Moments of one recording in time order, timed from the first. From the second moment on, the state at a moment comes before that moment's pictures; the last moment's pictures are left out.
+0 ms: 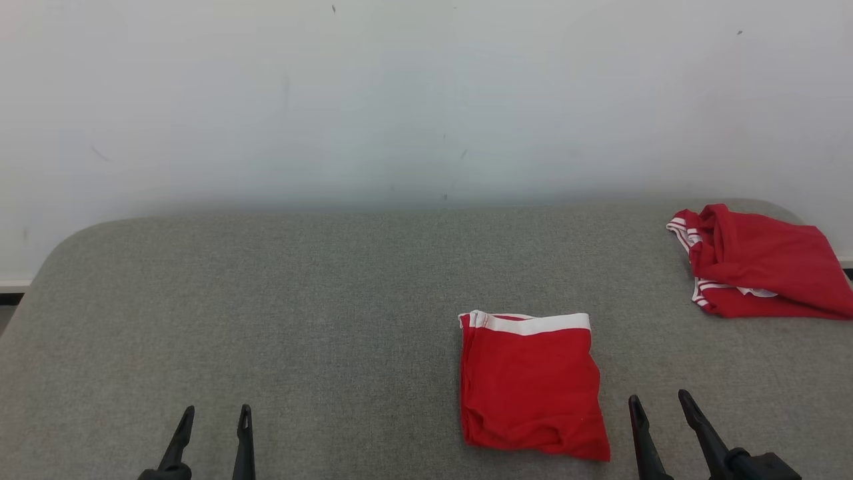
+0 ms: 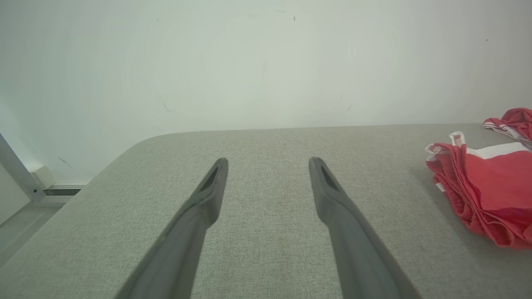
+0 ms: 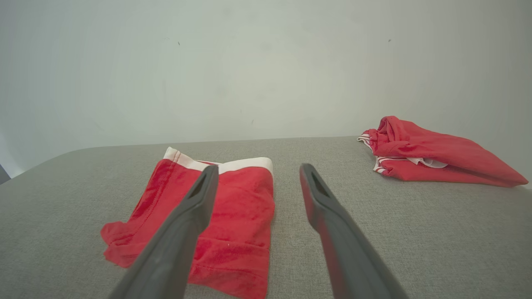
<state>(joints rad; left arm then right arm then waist) 0.02 0.34 -0.32 0.12 -0.39 0.21 -0.22 0.12 -0.12 0.00 0.13 0.17 0.13 -0.24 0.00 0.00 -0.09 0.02</state>
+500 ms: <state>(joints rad) 0.02 0.34 -0.32 0.12 -0.40 0.22 -0.23 0.12 -0.12 0.00 0.13 0.16 0.13 -0.23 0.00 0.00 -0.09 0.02</state>
